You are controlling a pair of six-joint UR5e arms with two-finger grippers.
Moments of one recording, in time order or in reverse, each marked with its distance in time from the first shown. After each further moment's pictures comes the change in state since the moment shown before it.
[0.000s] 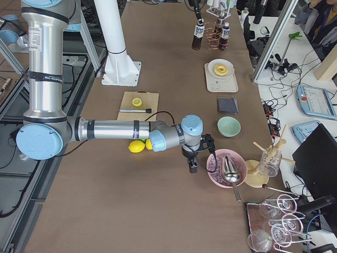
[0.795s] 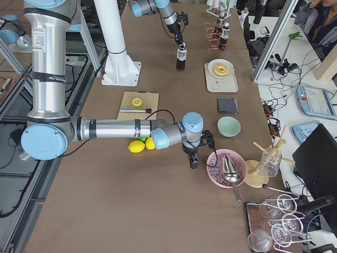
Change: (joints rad) left arm 0.360 -0.073 0.087 0.016 0.315 -0.177; right arm -0.041 0.010 0.002 0.012 0.003 0.000
